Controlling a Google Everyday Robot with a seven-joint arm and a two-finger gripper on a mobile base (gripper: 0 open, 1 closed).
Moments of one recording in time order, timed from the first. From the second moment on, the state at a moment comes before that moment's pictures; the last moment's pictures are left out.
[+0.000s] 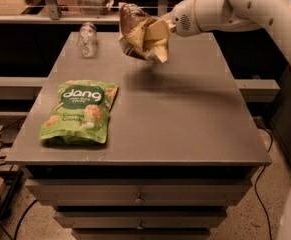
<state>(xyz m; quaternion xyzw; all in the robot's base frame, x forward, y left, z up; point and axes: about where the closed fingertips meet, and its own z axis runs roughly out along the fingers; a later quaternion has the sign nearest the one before) 0.724 -0.022 0.971 -0.42 0.73 0.26 0.47</state>
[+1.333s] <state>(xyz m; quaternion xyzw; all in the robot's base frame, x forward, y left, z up) 0.782 0.044 0.916 -0.38 0.75 0.31 0.45</state>
